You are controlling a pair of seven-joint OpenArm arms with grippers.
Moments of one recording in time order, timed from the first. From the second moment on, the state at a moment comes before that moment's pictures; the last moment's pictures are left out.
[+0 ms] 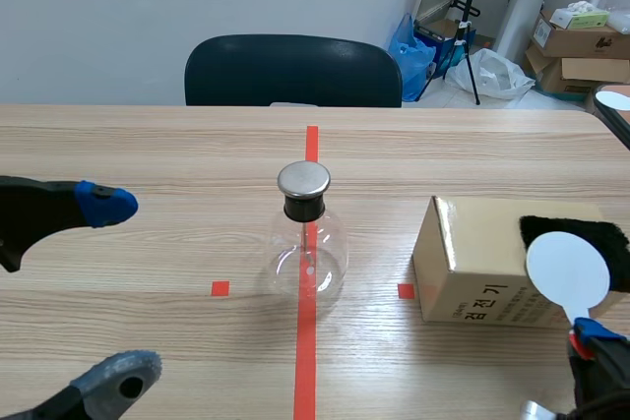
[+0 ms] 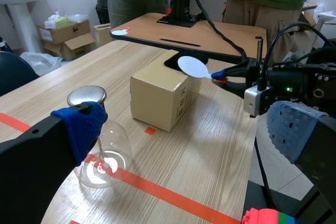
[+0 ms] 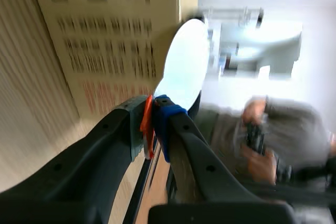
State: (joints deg) left arm 43.1 -45.0 -0.8 109.8 -9.1 -44.8 -40.6; right arm -38.2 0.7 18.8 79.8 -76.4 -34.7 24.4
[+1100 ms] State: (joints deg) left arm 43.1 -45.0 -0.8 109.8 -9.1 -44.8 -39.9; right arm -38.0 0.3 19.3 79.8 -76.6 -34.6 26.2
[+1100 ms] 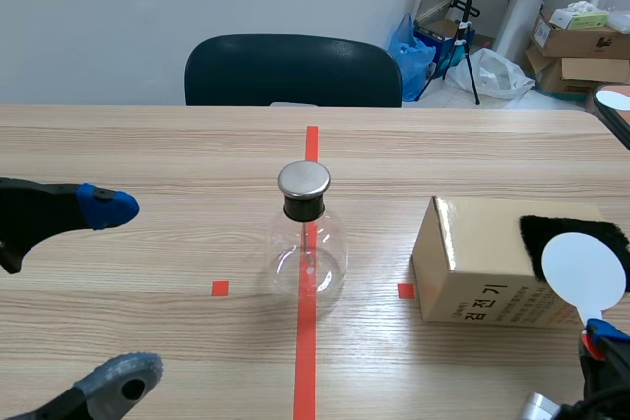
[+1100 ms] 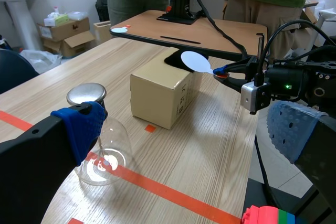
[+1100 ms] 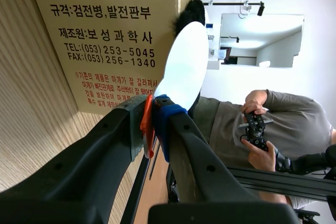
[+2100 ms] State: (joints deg) left arm 24.3 -41.9 11.8 94.9 -3.2 -41.4 -29.4; right arm -38.6 4.5 5.1 93.2 -86.5 -38.5 4.0
